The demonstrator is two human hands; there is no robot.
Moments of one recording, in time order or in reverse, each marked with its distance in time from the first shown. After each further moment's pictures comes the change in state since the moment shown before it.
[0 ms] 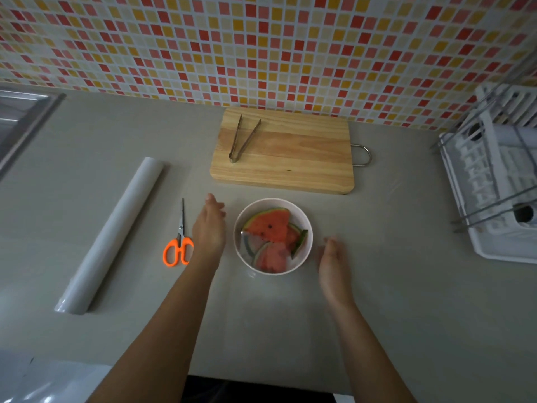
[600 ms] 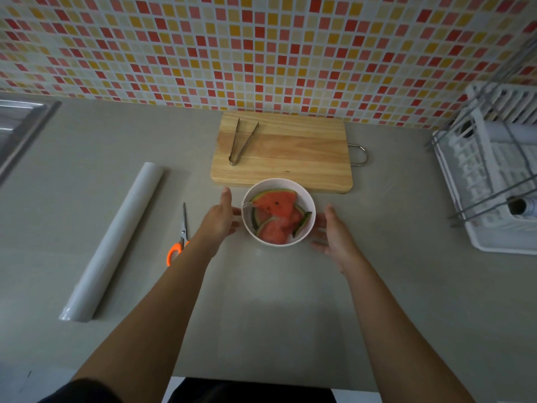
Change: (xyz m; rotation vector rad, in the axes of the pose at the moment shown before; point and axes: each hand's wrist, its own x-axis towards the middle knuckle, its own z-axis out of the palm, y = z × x) left_hand 0.027 0.006 -0.004 0.181 -0.341 -0.060; right_hand 0.052 -0.028 0.003 0.145 -0.266 0.103
